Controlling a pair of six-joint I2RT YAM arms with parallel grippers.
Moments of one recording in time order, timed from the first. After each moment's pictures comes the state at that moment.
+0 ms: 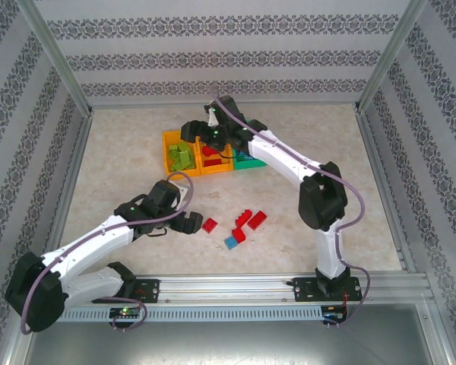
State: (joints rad) left arm -0.60 1.09 0.64 -0.54 0.06 -0.29; right arm 0.62 2.03 1.80 -0.43 -0.37 0.75
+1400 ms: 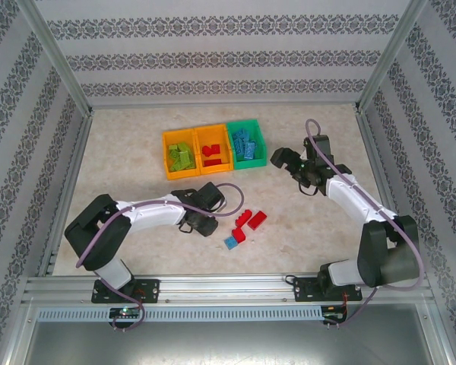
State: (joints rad) left arm -0.79 1.64 0.89 -0.53 -0.02 -0.14; right arm 0.16 1.39 0.89 -0.32 -0.26 0.73
